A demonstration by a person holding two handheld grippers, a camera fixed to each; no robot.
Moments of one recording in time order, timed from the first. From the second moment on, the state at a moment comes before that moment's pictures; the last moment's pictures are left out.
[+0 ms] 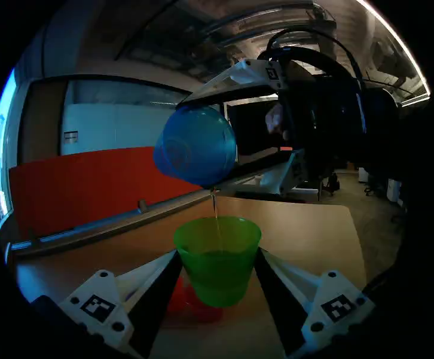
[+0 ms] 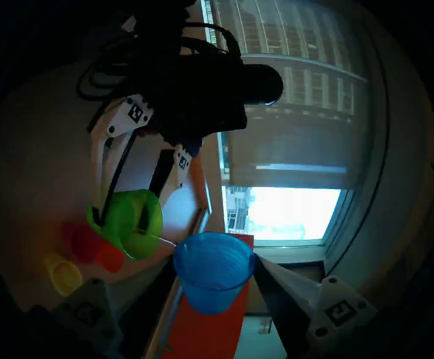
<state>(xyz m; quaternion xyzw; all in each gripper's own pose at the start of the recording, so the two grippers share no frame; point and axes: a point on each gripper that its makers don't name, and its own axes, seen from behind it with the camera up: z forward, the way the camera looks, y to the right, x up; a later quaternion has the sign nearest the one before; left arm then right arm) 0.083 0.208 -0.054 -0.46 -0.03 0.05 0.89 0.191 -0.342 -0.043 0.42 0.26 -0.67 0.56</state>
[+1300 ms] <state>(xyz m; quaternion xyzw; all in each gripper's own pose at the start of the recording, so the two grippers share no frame) 0.085 0.206 -0.053 -0.45 -0.03 0.05 0.89 0.192 -0.343 -0.040 0.41 0.27 -0.68 0.55</state>
